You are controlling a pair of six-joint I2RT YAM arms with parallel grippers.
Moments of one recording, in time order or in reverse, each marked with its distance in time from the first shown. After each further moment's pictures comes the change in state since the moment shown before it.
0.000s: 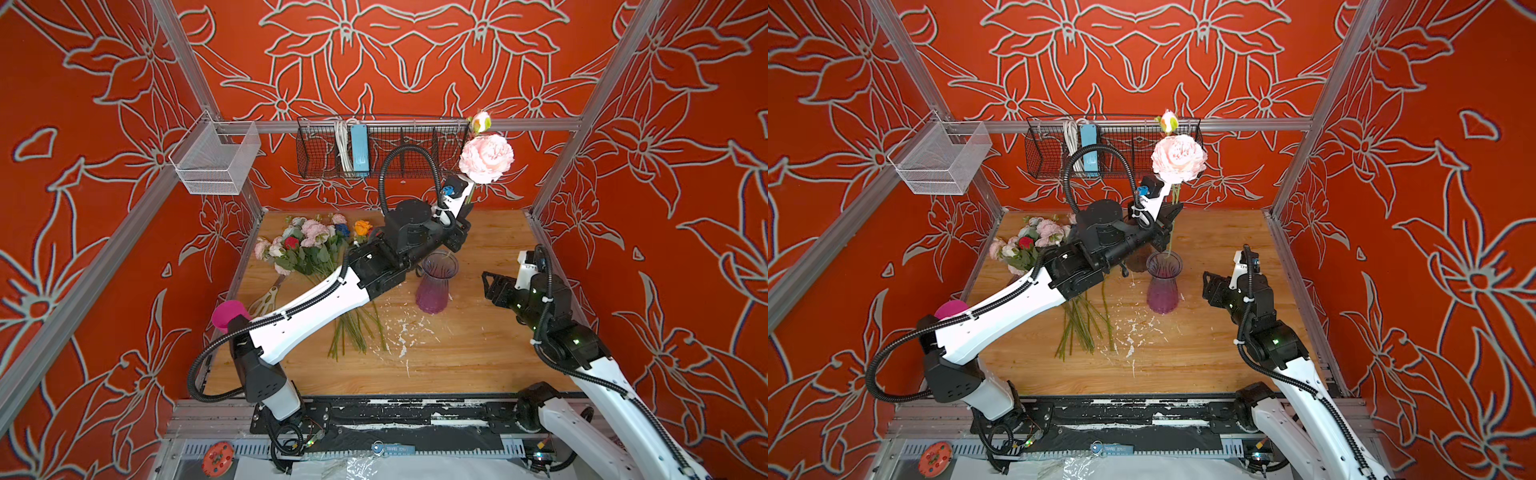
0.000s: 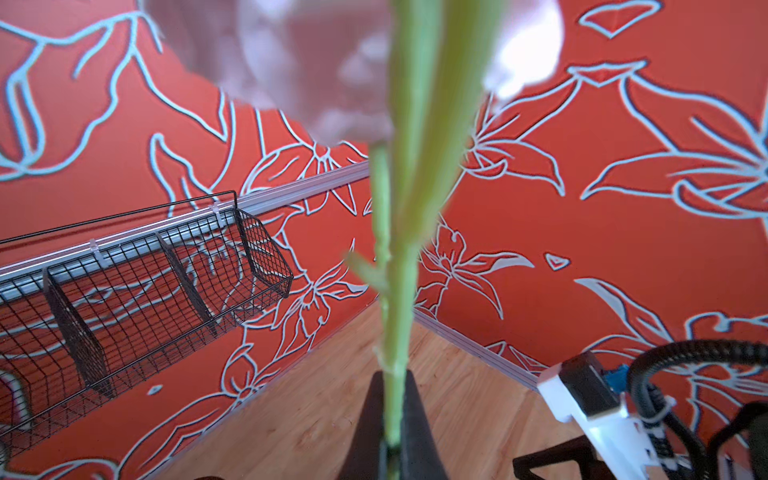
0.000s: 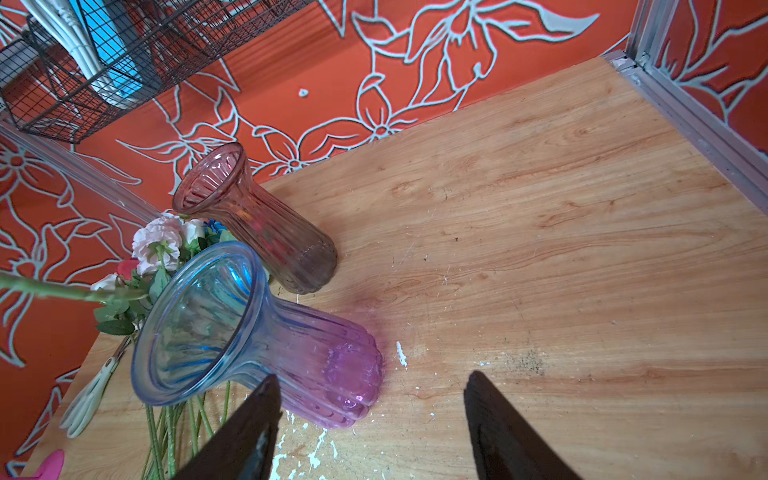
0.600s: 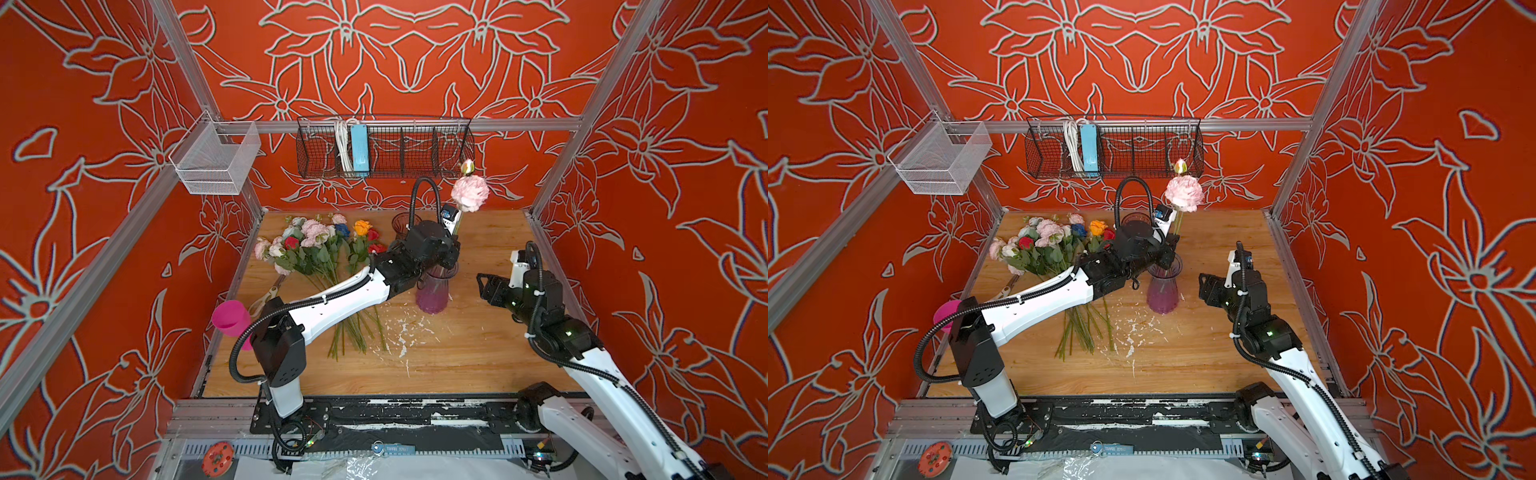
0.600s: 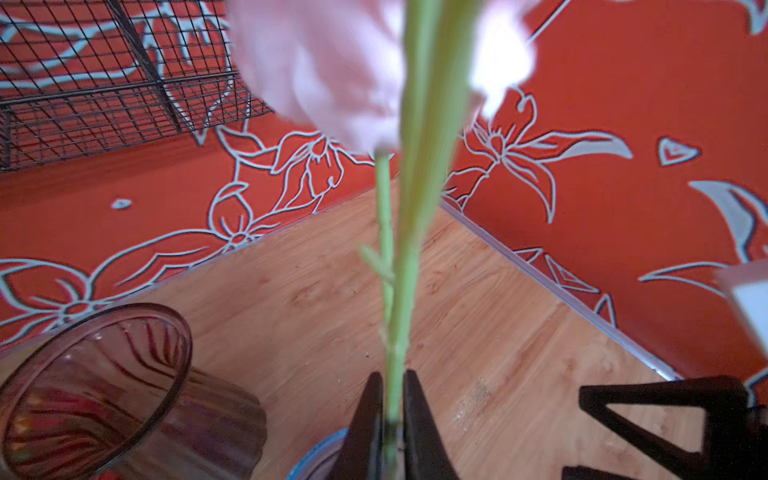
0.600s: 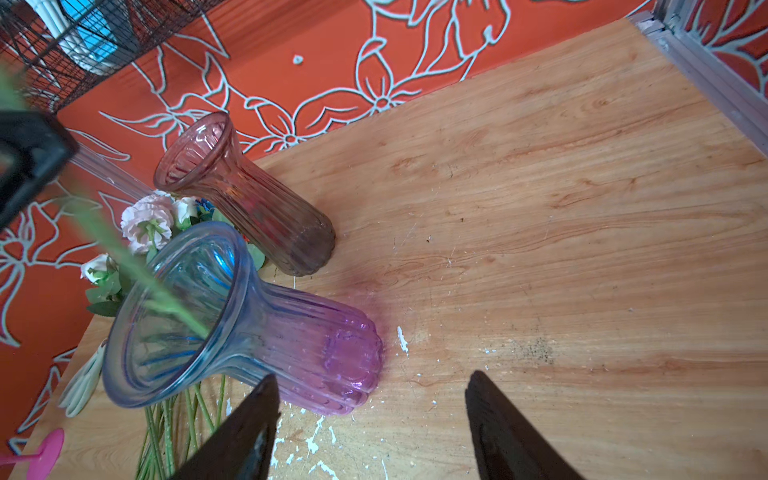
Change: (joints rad) left arm 0.054 0.097 -0.203 -0.024 -0.046 -0.219; right arm -0.002 0.064 0.000 -0.001 -0.045 -0.002
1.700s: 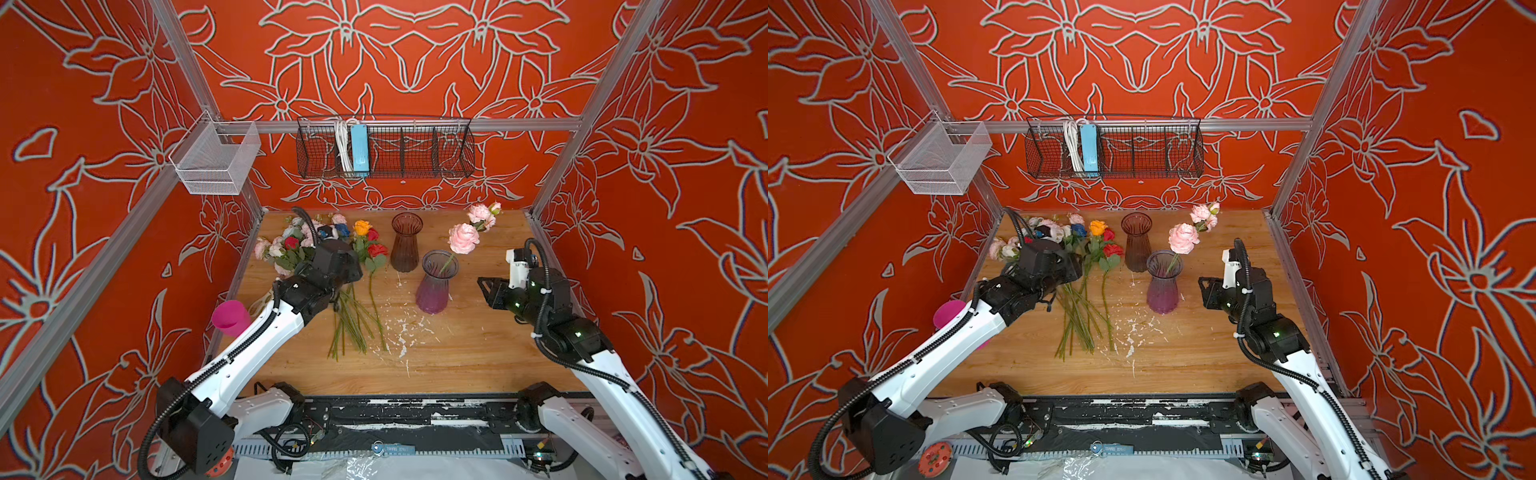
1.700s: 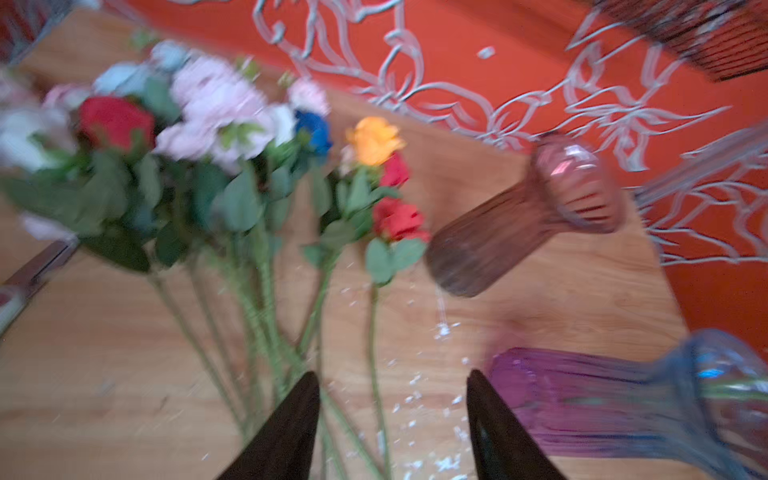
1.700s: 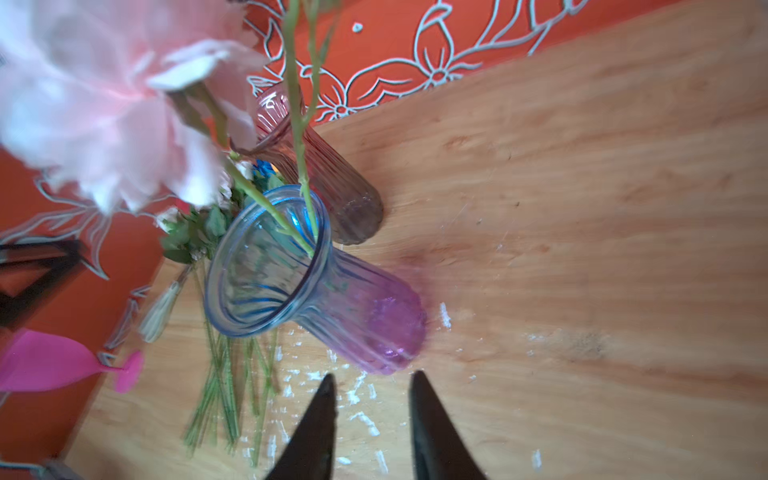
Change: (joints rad) left arm 0.461 -0.595 -0.559 -0.439 -0.072 -0.513; right arm 0.000 -0.021 0.075 -0.102 -0.178 -0.037
